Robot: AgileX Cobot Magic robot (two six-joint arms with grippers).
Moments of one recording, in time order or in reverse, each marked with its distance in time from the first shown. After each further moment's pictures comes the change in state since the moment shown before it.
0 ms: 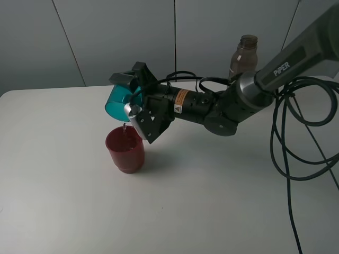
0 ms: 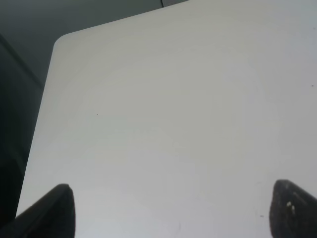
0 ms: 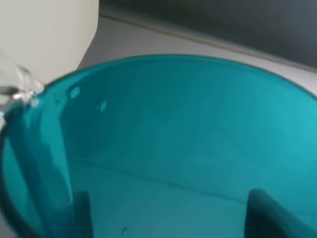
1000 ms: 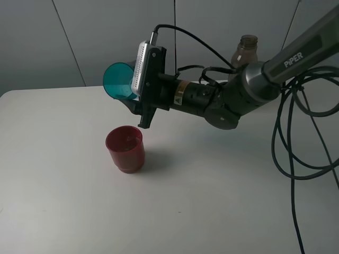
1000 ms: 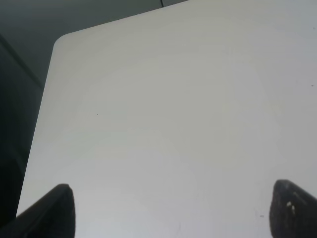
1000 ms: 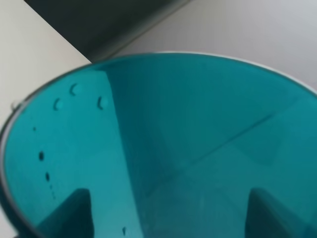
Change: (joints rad) left arm 0.000 0.000 0.000 0.000 0.000 0.000; right arm 0.002 -0.057 0.000 0.076 0.120 0.984
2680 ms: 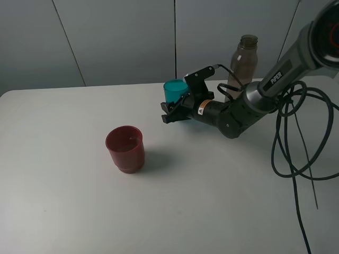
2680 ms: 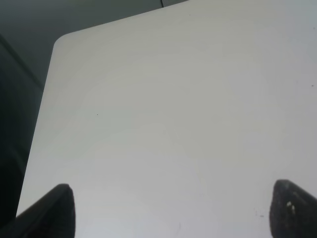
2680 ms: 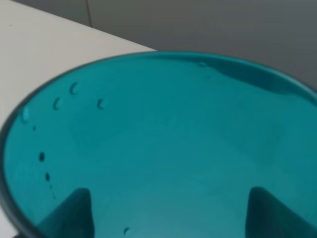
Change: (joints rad) left arm 0.000 0.000 0.000 0.000 0.000 0.000; right arm -0.148 0.207 -0.047 0.291 0.171 0.656
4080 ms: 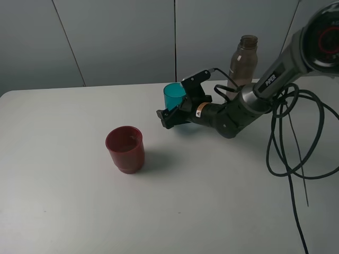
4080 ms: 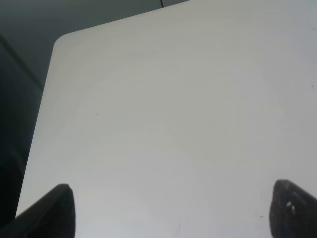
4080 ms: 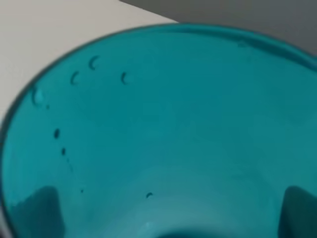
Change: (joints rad) left arm 0.000 0.000 0.000 0.000 0.000 -0.004; right arm 0.000 0.010 -0.019 -0.023 0.075 -0.002
